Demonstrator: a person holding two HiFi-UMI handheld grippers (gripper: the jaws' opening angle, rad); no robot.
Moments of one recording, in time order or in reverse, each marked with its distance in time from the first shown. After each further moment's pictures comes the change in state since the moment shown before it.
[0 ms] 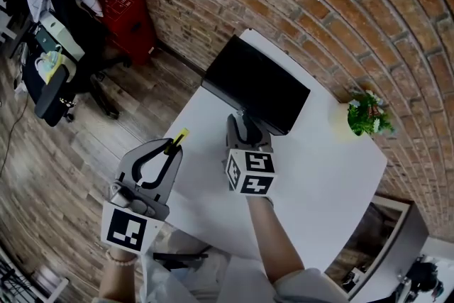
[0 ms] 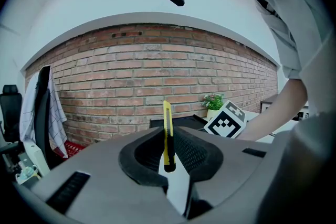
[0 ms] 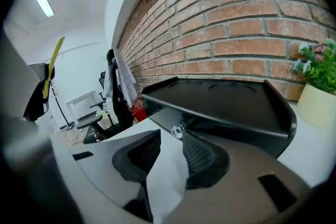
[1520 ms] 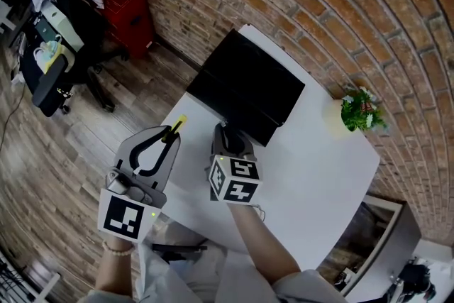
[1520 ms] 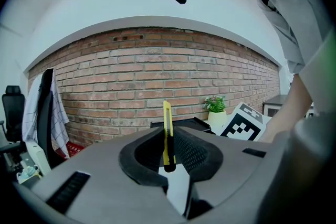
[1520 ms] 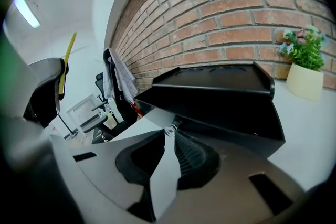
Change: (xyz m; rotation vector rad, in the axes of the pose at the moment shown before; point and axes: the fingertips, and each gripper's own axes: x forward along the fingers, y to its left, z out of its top) left arm -0.009 -0.005 0.007 -0.003 -0.044 0.026; right arm -0.034 0.035 -0.033 0.125 0.080 -0.007
